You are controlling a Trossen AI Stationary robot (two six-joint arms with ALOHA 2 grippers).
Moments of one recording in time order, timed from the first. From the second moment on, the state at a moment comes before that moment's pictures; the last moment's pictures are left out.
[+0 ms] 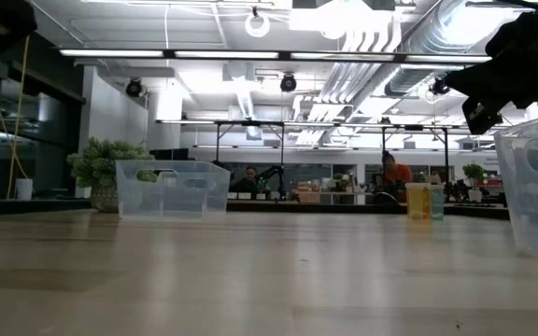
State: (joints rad) left arm -0.75 1.42 0.98 -0.89 -0.19 -0.44; right arm 0.02 0.02 0.01 0.01 0.00 0.34
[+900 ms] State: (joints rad) left arm -0.69 1.43 0.90 -0.79 -0.11 -0.44; right arm 0.02 0.02 0.01 0.01 0.00 0.34
